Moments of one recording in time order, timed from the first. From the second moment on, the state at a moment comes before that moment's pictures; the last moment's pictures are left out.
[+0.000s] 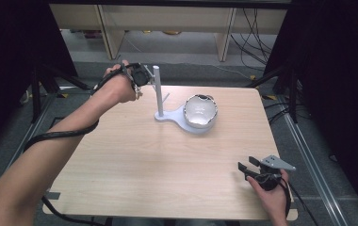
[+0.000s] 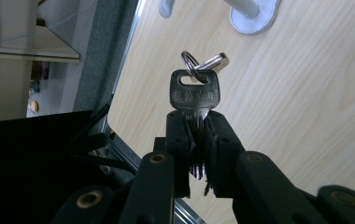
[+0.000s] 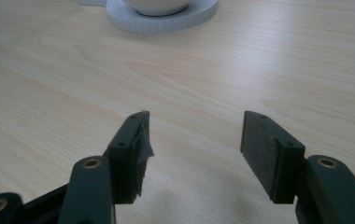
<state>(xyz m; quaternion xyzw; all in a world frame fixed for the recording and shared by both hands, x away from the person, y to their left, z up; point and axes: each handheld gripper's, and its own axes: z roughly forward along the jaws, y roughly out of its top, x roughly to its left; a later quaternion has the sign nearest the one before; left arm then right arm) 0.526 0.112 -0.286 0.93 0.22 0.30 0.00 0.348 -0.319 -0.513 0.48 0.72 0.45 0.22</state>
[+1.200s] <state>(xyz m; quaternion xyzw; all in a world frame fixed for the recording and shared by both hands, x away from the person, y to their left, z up) 0.543 0.093 -0.277 0.92 0.21 0.32 0.02 0.350 -0.321 -0.513 0.46 0.73 0.45 0.23</state>
